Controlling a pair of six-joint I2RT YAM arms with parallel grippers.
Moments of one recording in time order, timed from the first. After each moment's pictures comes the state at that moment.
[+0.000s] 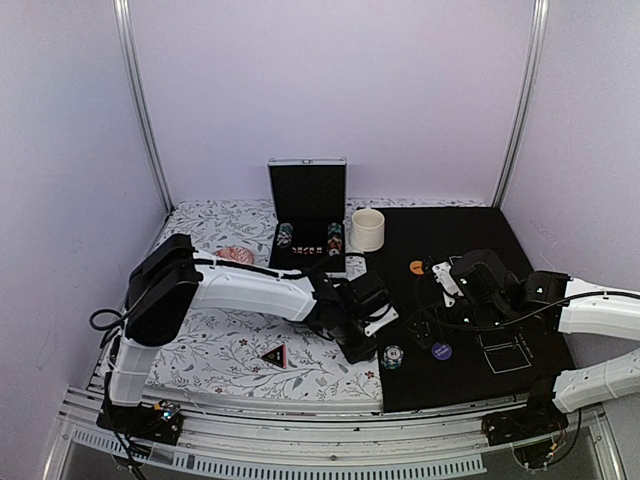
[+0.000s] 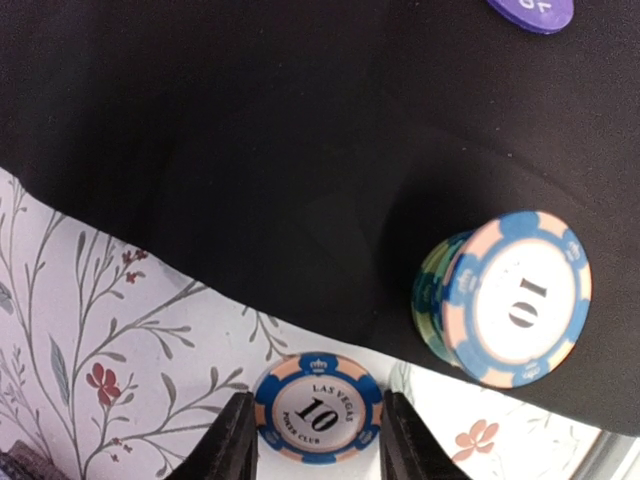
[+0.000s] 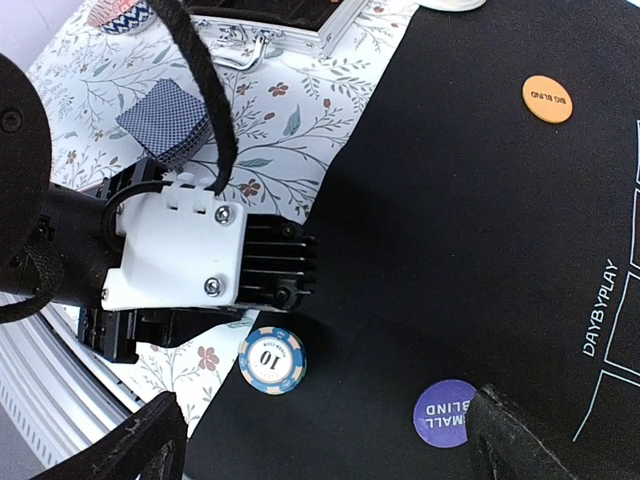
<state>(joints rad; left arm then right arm) -1.17 2.21 1.61 -0.55 -0.01 -0.02 0.94 1.06 0.73 -0.52 0.17 0.44</state>
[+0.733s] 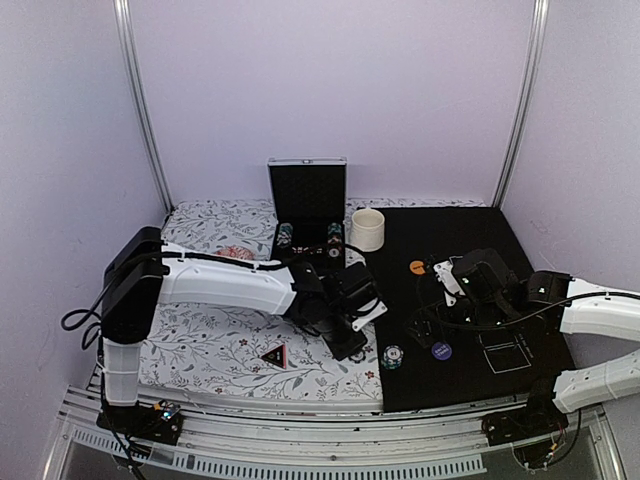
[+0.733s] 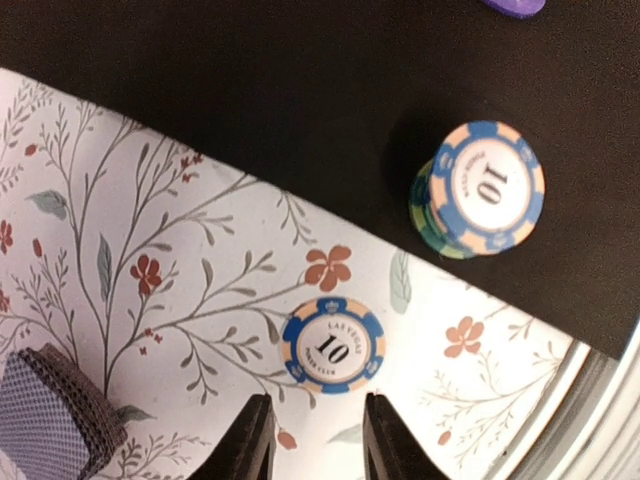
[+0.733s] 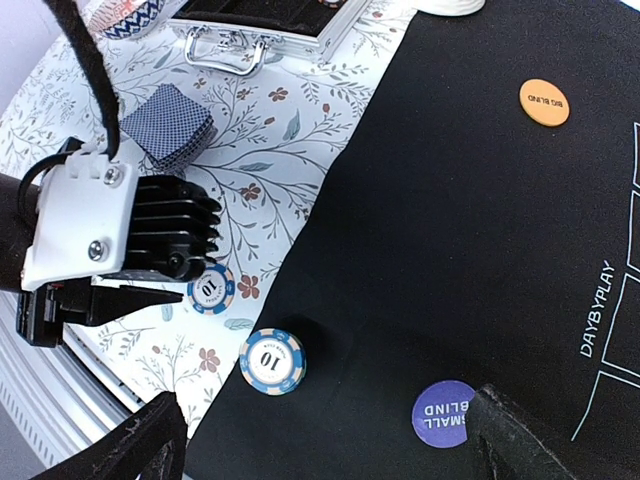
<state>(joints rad) -1.17 2.08 1.54 -0.61 -0.04 -0.07 0.94 1.05 0.73 -0.52 0.17 0.44</state>
